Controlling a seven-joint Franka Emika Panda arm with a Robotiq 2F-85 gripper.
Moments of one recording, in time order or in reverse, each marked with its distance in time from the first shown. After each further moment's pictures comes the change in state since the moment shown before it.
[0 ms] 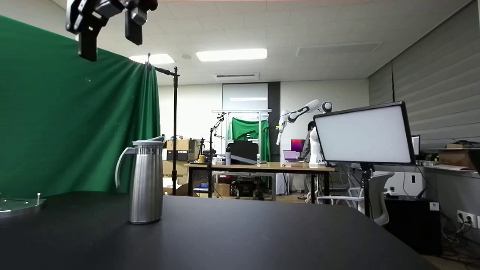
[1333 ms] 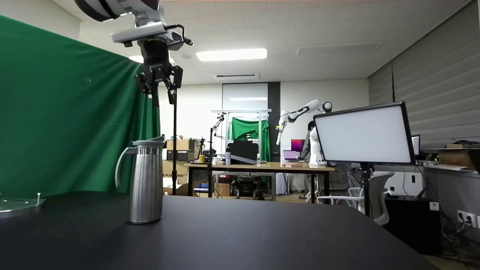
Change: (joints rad) arm 0.176 0.800 0.192 0.595 0.036 0.309 0.111
